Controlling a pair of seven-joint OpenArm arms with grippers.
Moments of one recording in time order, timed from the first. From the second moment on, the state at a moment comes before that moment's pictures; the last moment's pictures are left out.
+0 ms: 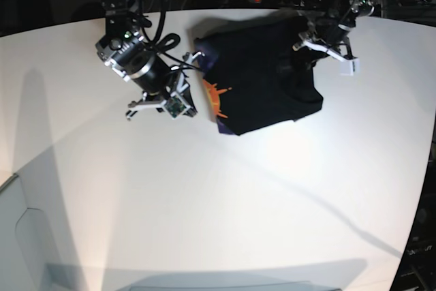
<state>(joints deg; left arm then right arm) 26.9 0.8 -31.3 100.6 -45.4 -24.4 50.7 -15.9 -4.3 -2.8 111.8 -9.1 39.7 -33.4</state>
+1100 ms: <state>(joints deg) 27.3 1.1 -38.3 105.5 -45.2 -24.4 51.1 -9.0 -9.1 -10.8 94.4 -9.6 39.7 -27.2</state>
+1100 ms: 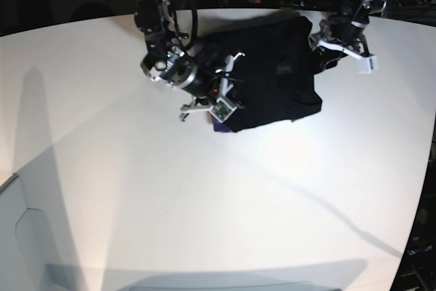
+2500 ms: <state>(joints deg) 24.8 -4.7 -28.5 93.6 -53.4 -24.7 49.9 -12.5 -9.1 -10.9 104.6 -9.2 39.7 -30.3</state>
